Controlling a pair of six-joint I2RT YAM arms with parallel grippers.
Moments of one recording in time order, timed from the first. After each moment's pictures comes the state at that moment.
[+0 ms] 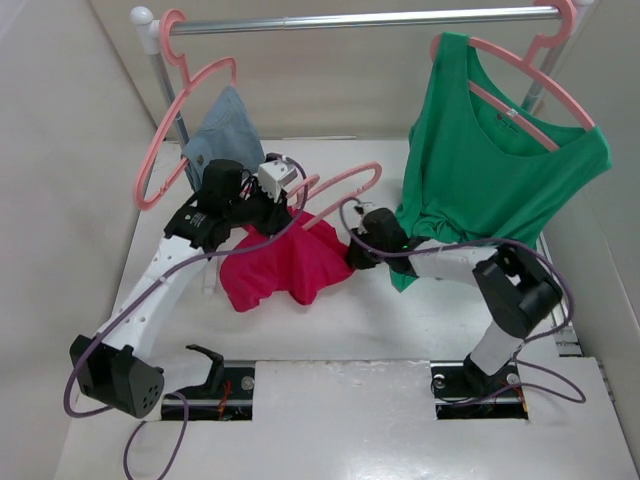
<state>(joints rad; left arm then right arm) -0.38 1.20 1.18 -0.56 0.47 0.19 0.68 1.71 0.90 0.06 -0.12 0.47</state>
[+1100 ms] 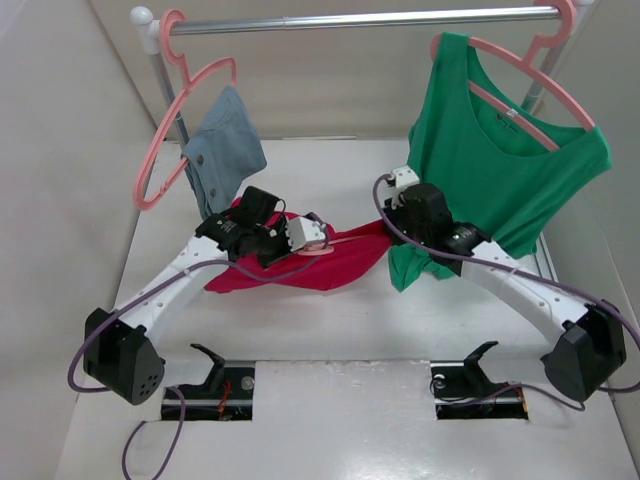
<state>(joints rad) -0.52 1.26 1.07 -0.78 0.29 0.75 0.58 1.26 0.99 -0.33 0.11 0.15</state>
